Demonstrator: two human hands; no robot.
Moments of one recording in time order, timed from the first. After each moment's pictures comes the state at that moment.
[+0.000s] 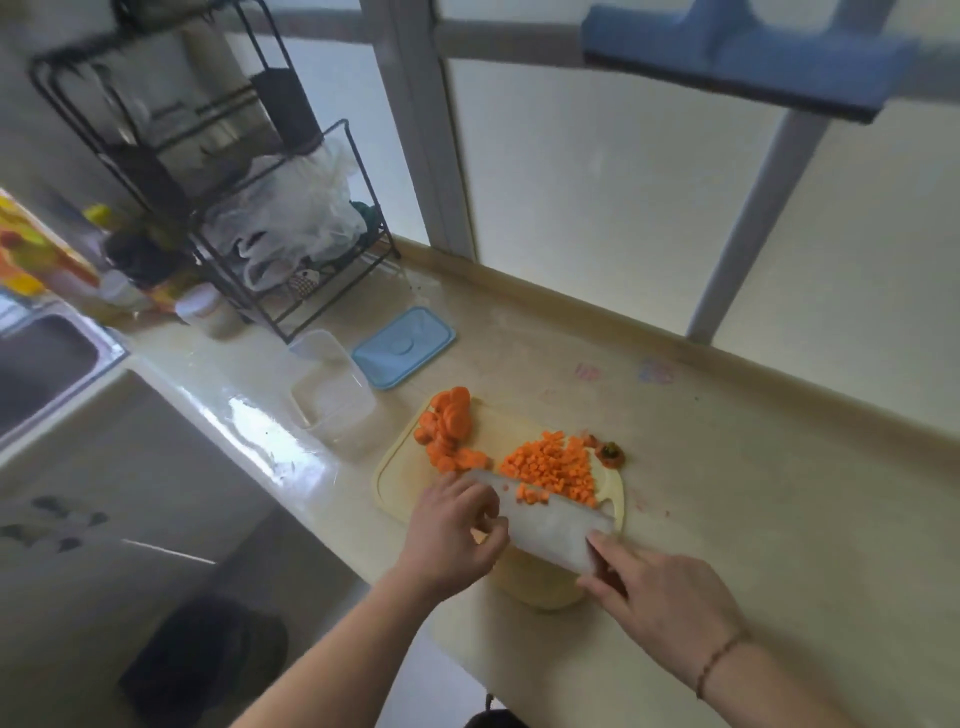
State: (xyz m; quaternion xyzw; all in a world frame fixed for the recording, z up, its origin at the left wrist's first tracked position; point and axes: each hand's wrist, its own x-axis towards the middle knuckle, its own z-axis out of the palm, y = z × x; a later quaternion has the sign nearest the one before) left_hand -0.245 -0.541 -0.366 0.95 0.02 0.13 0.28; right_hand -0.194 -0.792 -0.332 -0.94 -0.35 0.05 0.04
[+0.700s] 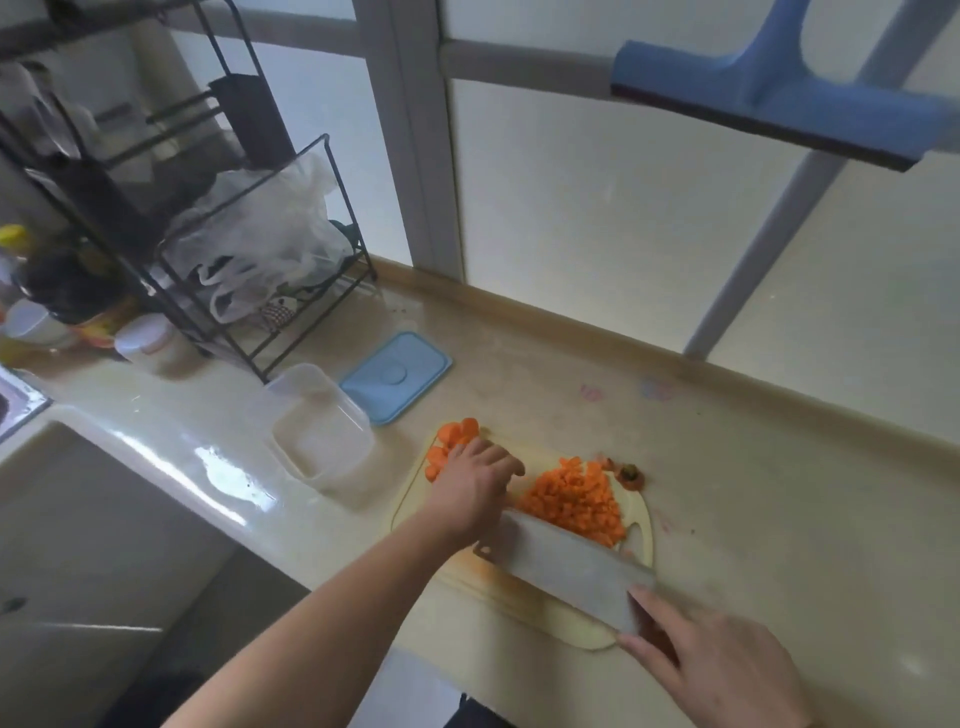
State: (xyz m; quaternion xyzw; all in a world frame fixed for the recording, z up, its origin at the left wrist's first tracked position) left_hand -0.156 -0.473 -0.373 0.97 -0.14 0.06 0.18; right_hand -0.223 -0.767 -0.331 -0.96 -0.28 -0.05 0.03
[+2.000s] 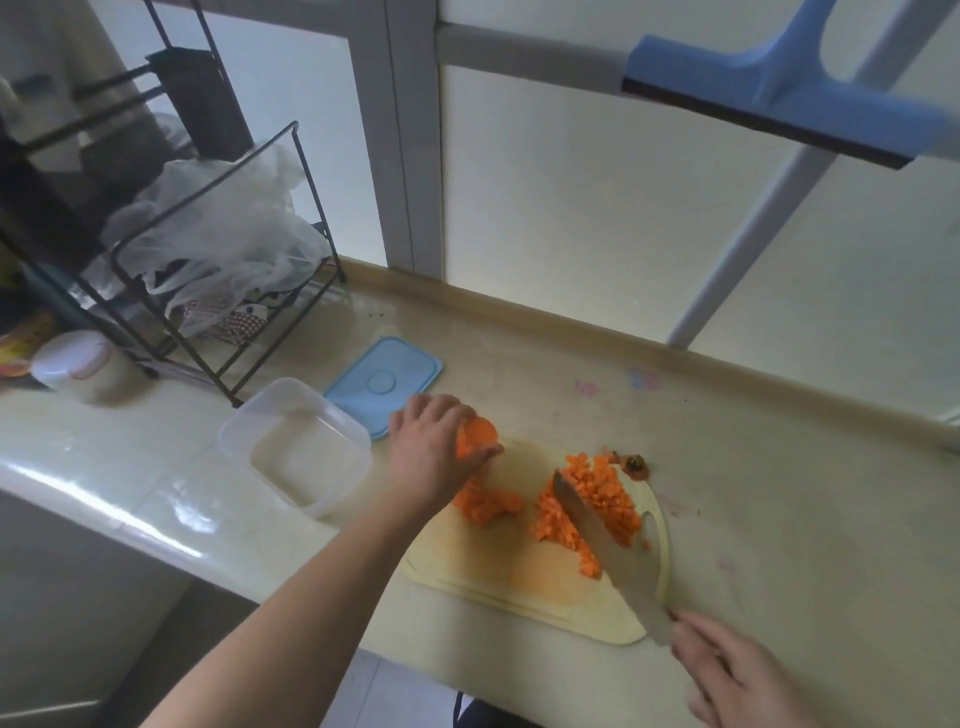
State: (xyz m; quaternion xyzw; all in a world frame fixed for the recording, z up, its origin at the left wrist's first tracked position) left_hand -0.134 -0.405 -0.352 0.98 -0.02 0.08 0.19; right_hand -0.283 -0.713 -0.286 -0.86 0.16 0.22 0.44
